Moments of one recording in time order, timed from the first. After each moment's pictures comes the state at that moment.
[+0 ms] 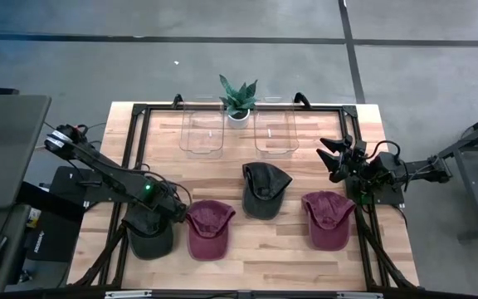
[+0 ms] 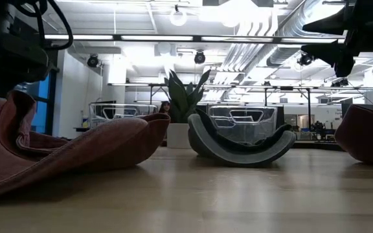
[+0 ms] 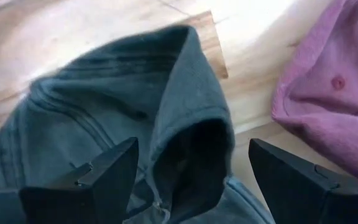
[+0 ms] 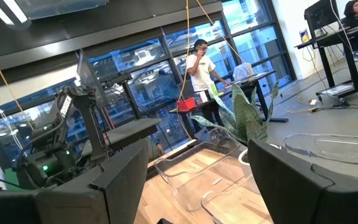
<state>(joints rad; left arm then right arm) -0.49 1.29 0.74 -0.87 0.03 -1.72 0.14 0.01 0.06 0.22 0.61 0.25</state>
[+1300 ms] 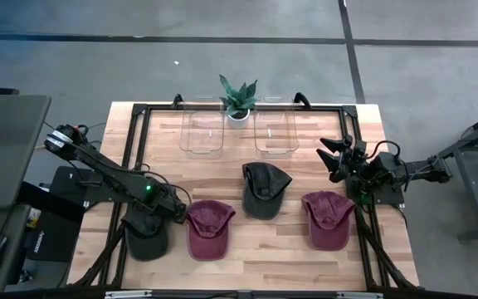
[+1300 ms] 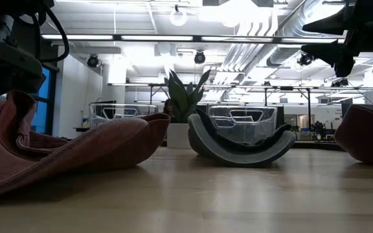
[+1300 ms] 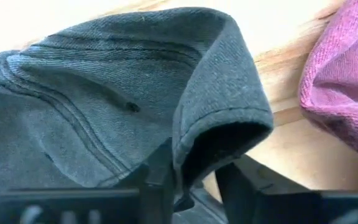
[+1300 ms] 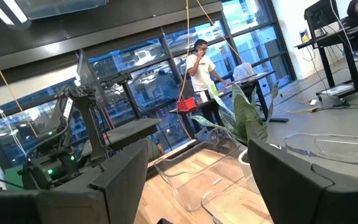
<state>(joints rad) -0.49 1.29 0.67 -0.78 0.13 -1.76 0.15 0.01 0.06 0.22 0.61 0.25</state>
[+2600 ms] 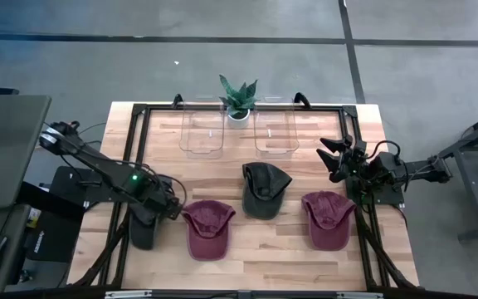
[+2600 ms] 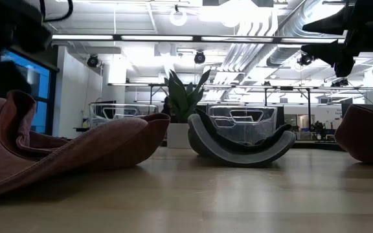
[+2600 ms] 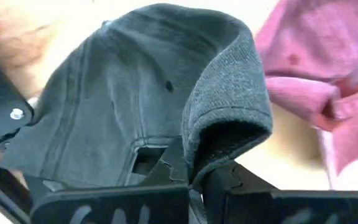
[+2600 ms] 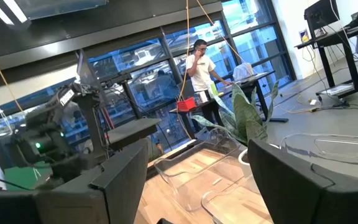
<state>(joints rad) -0.49 1.17 0.89 -1.12 0.01 -1.64 0.14 0.01 0.06 0.22 0.61 0.25</state>
